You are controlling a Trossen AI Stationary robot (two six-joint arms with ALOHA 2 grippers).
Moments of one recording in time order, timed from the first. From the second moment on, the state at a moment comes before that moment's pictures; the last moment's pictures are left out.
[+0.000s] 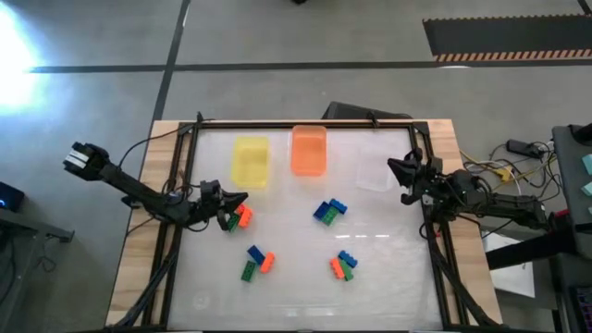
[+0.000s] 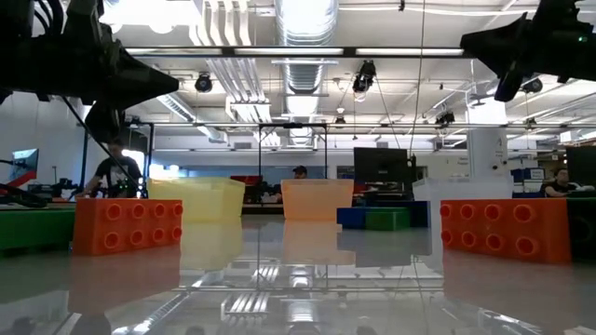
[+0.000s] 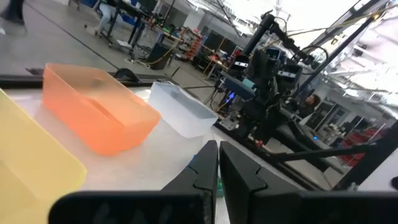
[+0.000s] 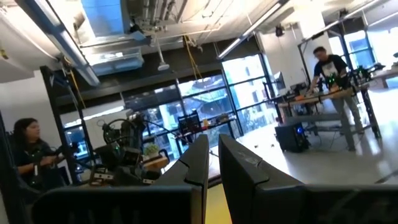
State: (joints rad) left arm -0.42 0.93 0.04 0.97 -0.81 -0.50; right arm -0.17 0.12 0.02 0.47 0.18 0.21
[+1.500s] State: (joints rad) left arm -0.42 0.89 0.07 1.20 -0.97 0.04; right arm 0.05 1.10 0.46 0.67 0.18 -0.02
